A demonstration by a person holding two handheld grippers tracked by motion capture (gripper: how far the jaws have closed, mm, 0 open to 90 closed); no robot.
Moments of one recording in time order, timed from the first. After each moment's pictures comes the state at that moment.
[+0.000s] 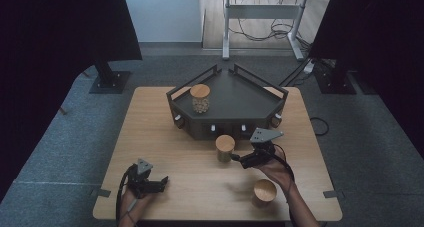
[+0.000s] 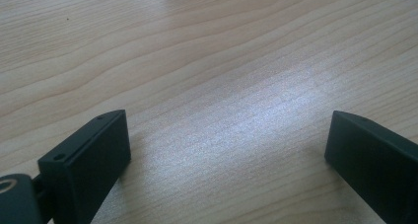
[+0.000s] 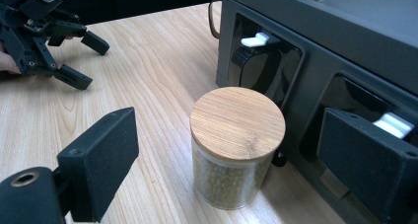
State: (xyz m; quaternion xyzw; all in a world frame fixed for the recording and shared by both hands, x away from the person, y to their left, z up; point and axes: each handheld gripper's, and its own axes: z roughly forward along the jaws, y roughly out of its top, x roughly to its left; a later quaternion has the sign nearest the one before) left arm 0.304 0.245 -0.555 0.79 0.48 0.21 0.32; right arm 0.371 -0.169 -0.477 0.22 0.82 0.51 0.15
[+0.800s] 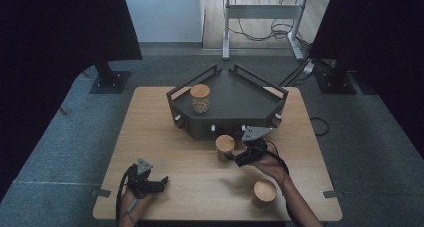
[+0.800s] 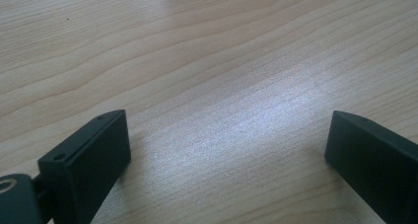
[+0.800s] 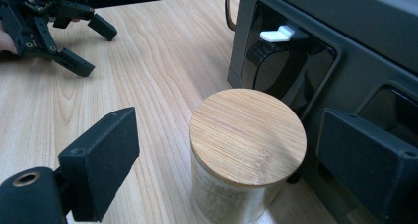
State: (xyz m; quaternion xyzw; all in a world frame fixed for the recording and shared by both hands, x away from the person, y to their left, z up) left arm 0.304 0.245 -0.555 0.79 0.48 0.21 0.32; right arm 0.392 -0.152 -0.489 0.18 0.84 0.50 0.13
